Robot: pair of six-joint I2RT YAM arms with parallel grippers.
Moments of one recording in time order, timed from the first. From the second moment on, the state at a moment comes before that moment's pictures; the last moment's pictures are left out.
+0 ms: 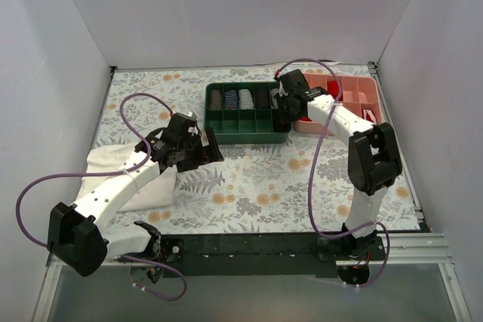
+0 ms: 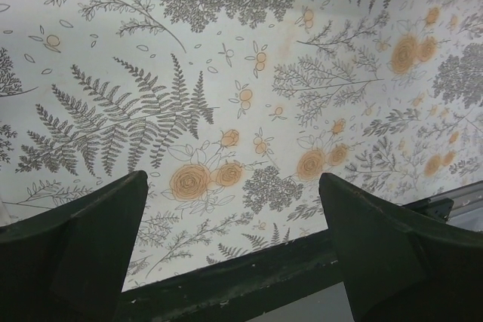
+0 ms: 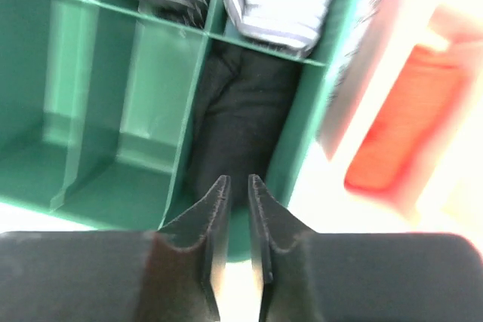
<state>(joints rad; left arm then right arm) -0.53 1.19 0.93 -0.66 0.06 -0.73 0.46 1.88 1.48 -0.57 0.04 0.15</state>
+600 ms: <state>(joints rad) -0.53 1.21 1.07 -0.66 0.00 -0.70 0.46 1.16 0.92 -0.44 0.05 0.20</state>
